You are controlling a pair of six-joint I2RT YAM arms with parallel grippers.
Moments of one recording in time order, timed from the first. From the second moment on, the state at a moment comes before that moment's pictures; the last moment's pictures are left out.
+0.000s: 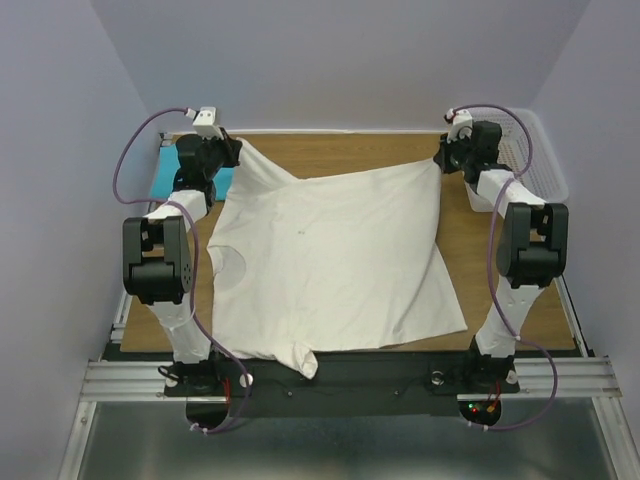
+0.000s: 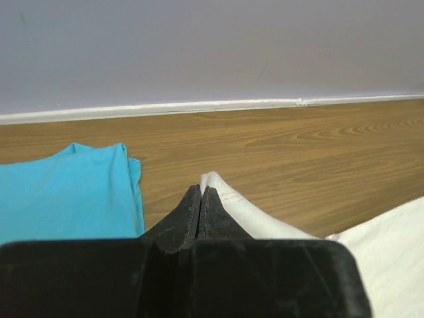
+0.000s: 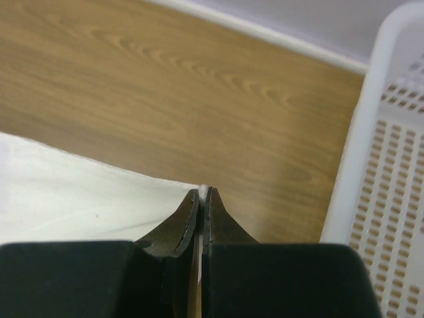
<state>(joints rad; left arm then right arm) 0.02 1.85 1.21 0.55 0.34 -0.21 -0.05 1.95 1.43 0.04 -0.37 -0.22</state>
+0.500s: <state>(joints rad) 0.02 1.85 1.21 0.51 0.21 -0.13 -0.05 2.24 1.80 0.06 -0.38 -0.14</state>
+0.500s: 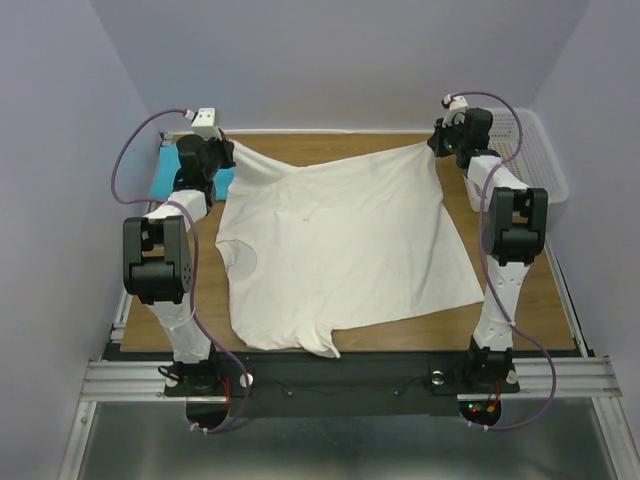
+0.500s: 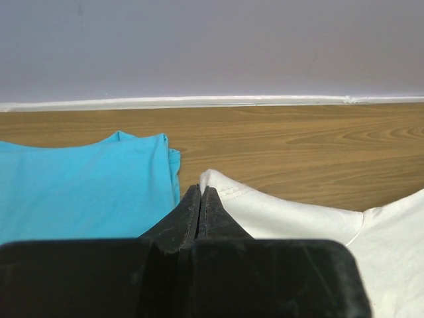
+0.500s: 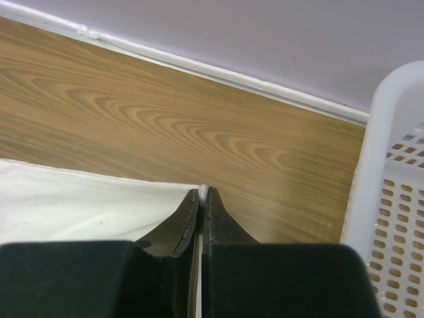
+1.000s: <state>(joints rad) 0.02 1.81 1.20 0.50 0.22 -0.08 -0.04 2.26 1.80 0.05 -0.36 -0.16</state>
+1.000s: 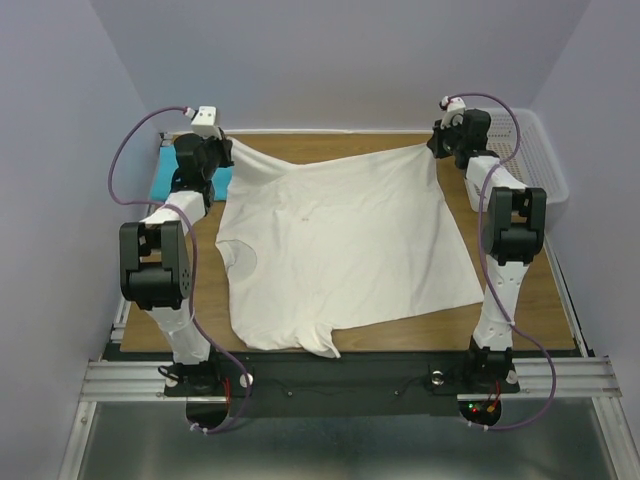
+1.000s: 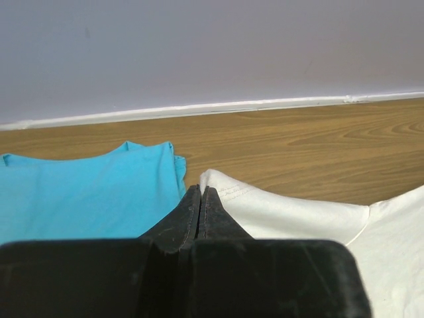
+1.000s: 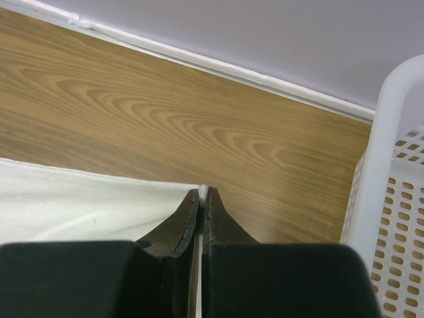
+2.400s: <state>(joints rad) -0.05 1.56 0.93 0.50 0.21 0.07 -0.09 2.08 1.59 0.08 -0.47 -0.18</state>
